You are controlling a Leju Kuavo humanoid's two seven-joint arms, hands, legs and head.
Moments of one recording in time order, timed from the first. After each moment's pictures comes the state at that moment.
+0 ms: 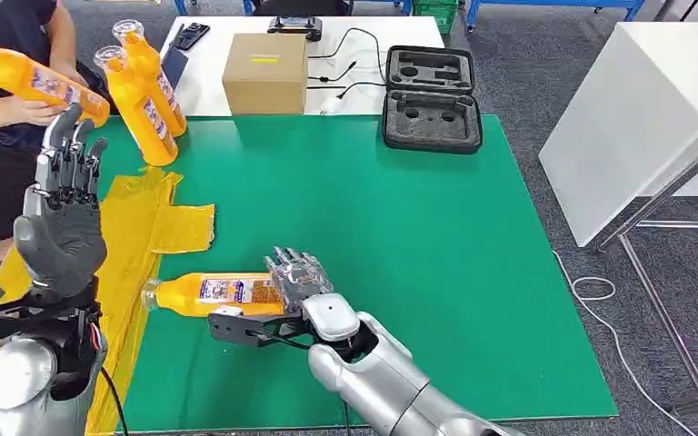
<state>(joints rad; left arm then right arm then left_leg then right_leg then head) -0.21 0.05 -0.17 -1.92 0.01 0.01 -0.15 -0.46 0.28 0.74 -1.04 1.07 0.19 0.45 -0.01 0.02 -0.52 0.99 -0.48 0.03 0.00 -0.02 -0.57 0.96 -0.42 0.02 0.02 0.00</state>
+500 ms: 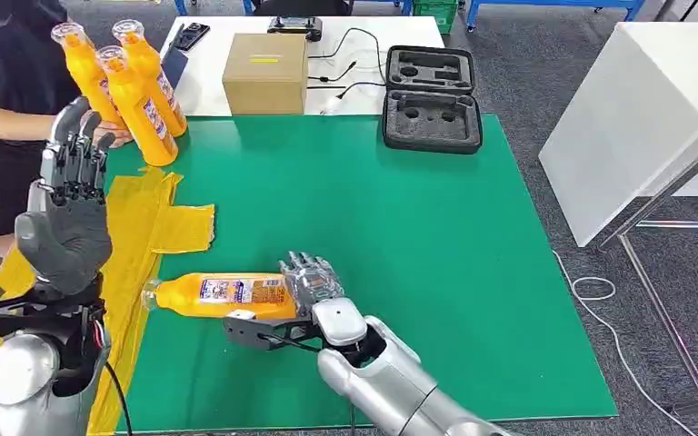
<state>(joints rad) -0.23 0.05 -0.19 -1.92 0.03 0.00 -0.16 -0.43 0.24 0.74 -1.05 1.11 0.21 0.48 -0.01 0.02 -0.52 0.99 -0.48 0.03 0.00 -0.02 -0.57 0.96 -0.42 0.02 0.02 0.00</state>
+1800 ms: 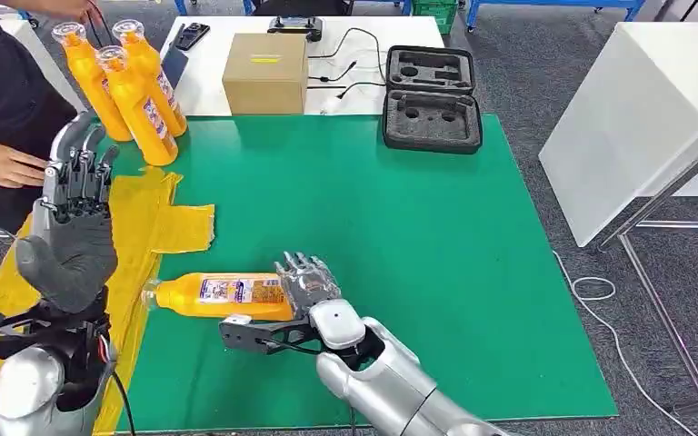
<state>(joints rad) -0.18 0.05 -0.21 -1.94 0.04 0.00 -0.22 -0.43 0.24 0.76 -1.06 1.12 0.19 0.46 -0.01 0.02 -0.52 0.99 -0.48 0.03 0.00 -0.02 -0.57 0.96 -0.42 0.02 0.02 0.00</state>
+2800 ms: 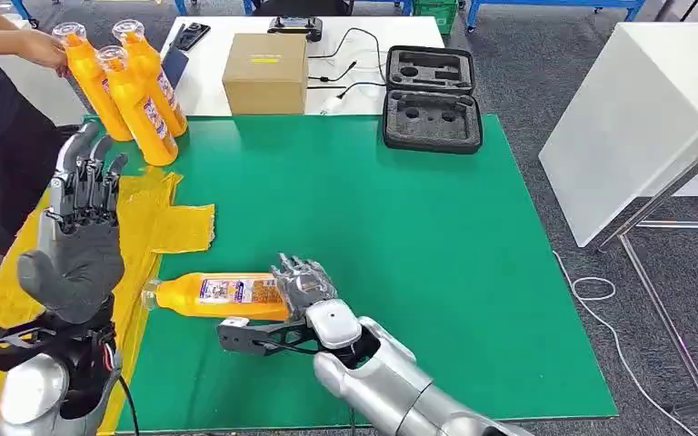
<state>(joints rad) -0.16 0.06 -0.24 -1.94 0.08 -0.01 -0.25 -0.47 0.25 0.81 -0.99 1.08 0.16 0.45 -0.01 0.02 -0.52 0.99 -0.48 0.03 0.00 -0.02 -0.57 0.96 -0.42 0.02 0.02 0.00</state>
